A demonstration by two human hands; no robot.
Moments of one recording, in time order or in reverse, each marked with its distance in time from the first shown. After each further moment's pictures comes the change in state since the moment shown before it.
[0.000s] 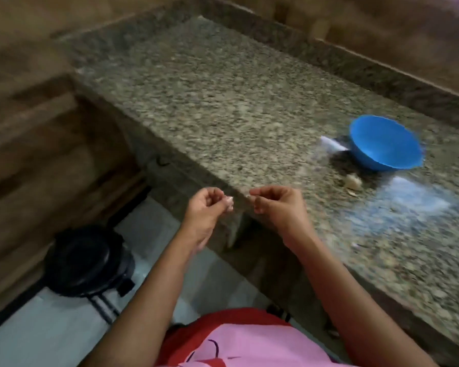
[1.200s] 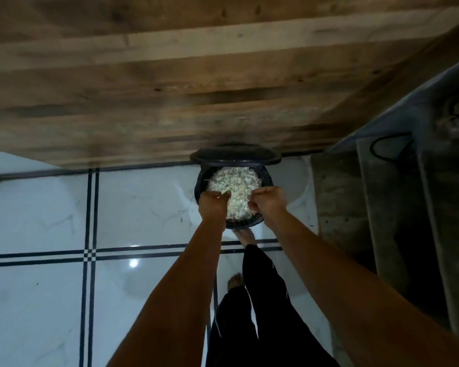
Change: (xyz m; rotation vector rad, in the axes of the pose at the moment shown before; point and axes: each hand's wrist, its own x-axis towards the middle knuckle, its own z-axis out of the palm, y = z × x) left_hand 0.092 -0.098 -0.512 -0.080 1.088 -0.672; right_hand 0.106 0.153 0.590 -0.469 -0.512 0.607
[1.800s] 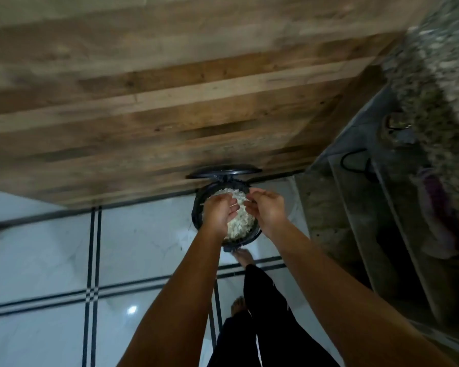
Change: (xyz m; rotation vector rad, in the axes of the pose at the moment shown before) left_hand -0.097 0.047 -0.011 -0.319 -0.273 0.032; right_hand -0.093 -0.015 -0.041 0.361 -0.089 -0.220
